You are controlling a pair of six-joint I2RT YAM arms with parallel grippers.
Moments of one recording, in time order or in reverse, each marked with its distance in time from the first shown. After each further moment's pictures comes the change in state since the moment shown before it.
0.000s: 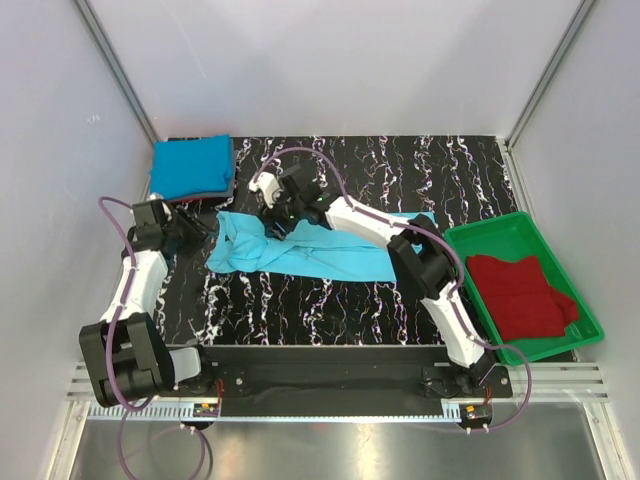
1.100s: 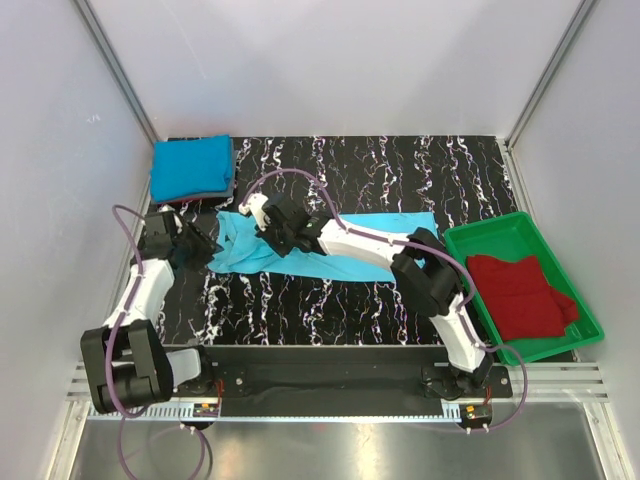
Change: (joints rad) left arm -0.040 -0.029 -0.083 -0.022 -0.039 0.028; right arm 0.150 -0.105 -0.159 -0.021 0.339 0.117
